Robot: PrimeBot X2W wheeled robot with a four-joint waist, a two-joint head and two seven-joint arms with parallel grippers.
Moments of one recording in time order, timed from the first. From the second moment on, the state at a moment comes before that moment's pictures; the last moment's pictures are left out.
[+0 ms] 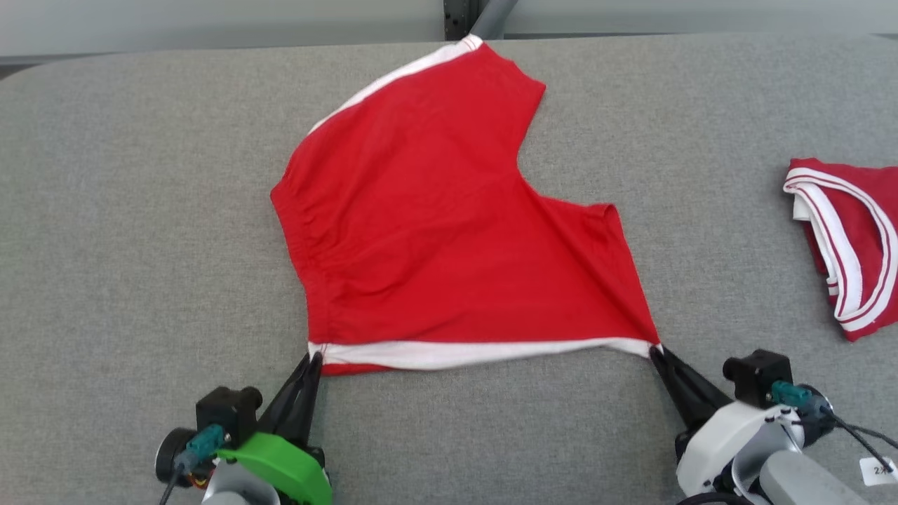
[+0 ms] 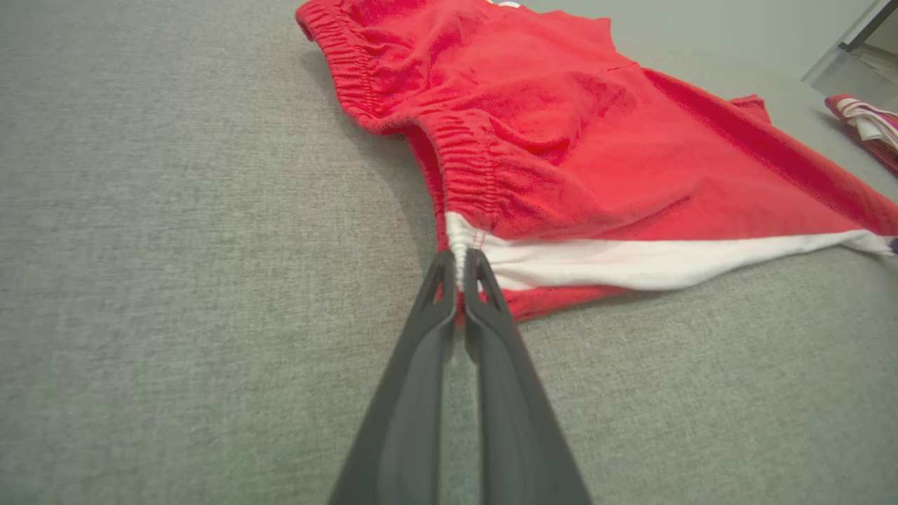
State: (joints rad) left arm -0.20 0.20 -0.40 0.49 -0.46 -0.13 -0.26; right arm -0.24 -0.37 0.50 0.49 0.53 0.13 -0.26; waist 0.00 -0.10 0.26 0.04
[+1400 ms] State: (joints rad) left arm -0.30 0.06 -0.32 0.26 -0.44 -0.13 -0.26; right arm -0.66 -0.40 0.34 0.57 0.39 0.13 -0.26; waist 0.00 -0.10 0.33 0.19
